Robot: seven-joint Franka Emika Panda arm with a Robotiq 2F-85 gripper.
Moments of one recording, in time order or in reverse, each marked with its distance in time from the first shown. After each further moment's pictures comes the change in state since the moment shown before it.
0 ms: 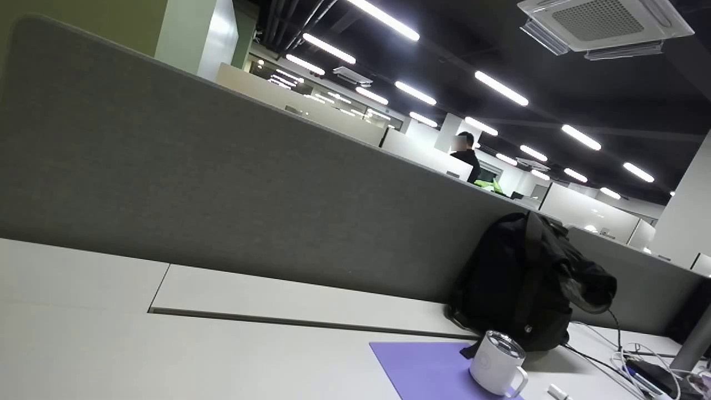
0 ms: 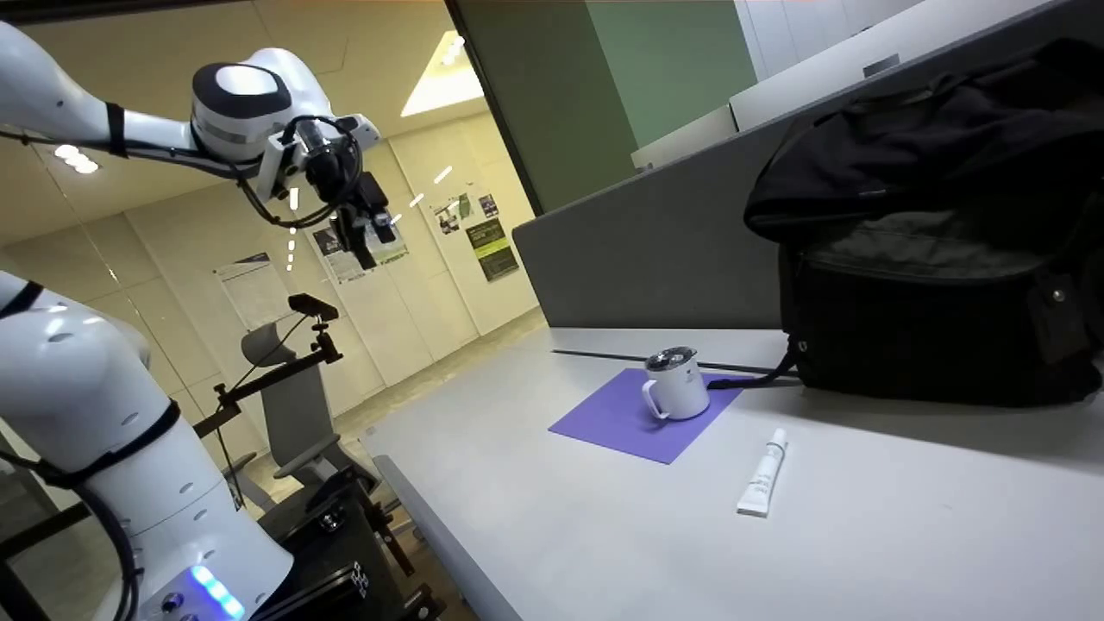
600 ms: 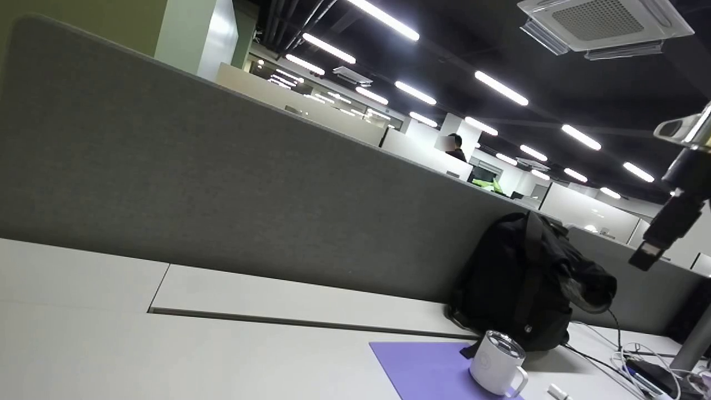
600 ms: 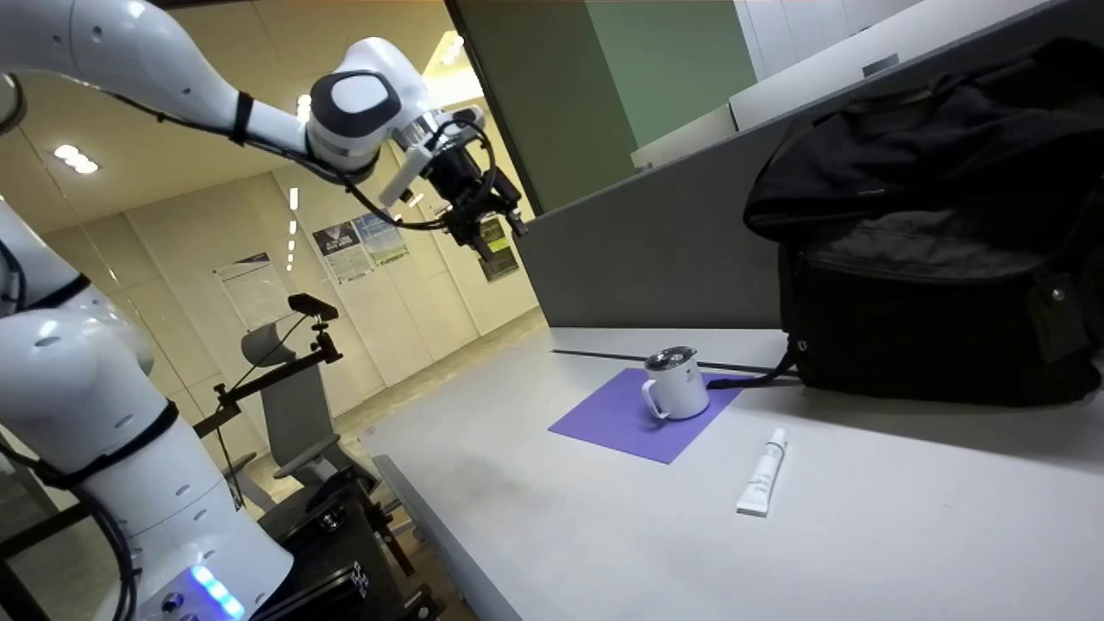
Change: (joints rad) arm -0.069 0.409 -0.213 0.132 -0.032 0.494 -0.230
